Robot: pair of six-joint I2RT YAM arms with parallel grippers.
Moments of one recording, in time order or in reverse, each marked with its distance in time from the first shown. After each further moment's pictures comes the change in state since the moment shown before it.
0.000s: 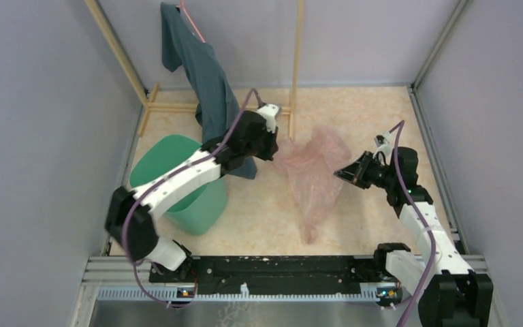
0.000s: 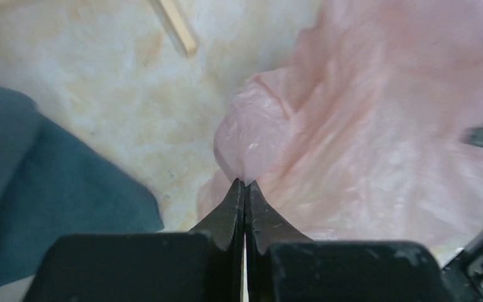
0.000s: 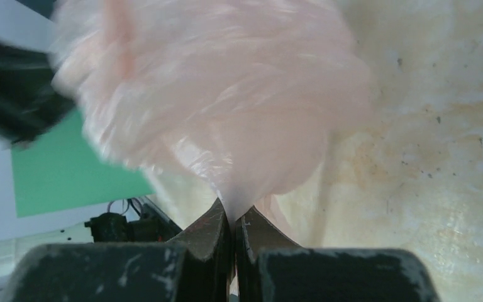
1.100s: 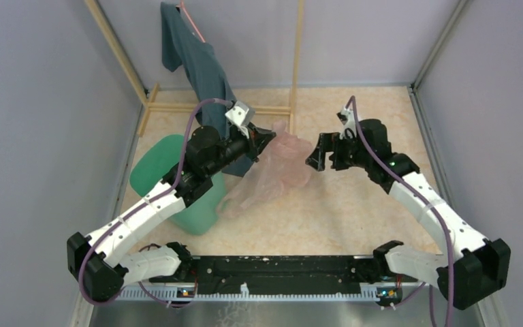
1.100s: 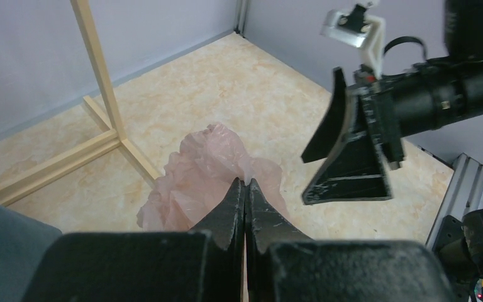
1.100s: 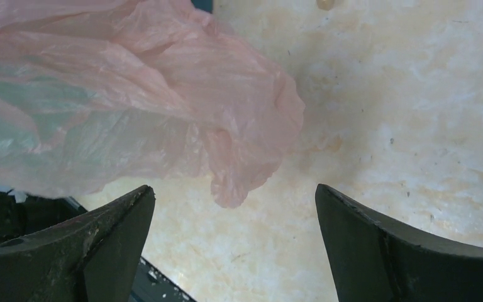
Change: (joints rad) left arm 0.000 -0.509 -0.312 0.472 0.148 0.089; right arm 0.401 0.183 0.425 -0.302 0.414 -0.312
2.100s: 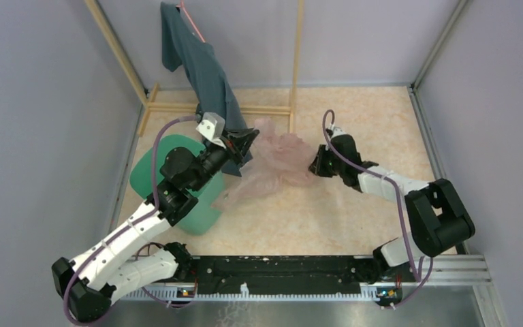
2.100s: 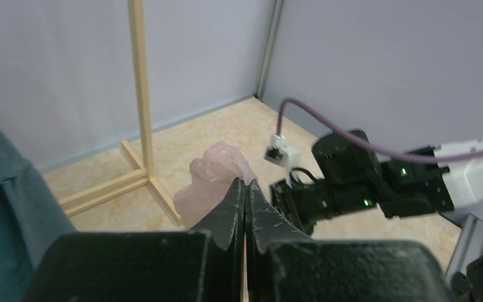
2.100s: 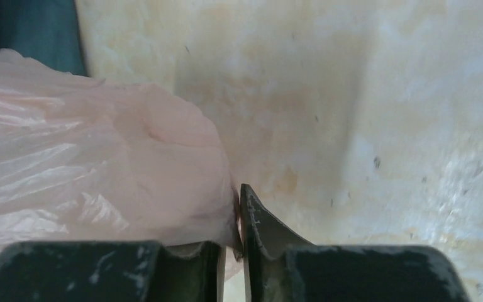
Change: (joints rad) left arm 0.000 -0.229 -0.164 0.156 -0.137 -0.016; right arm 0.024 0.396 -0.324 0.637 0.161 0.188
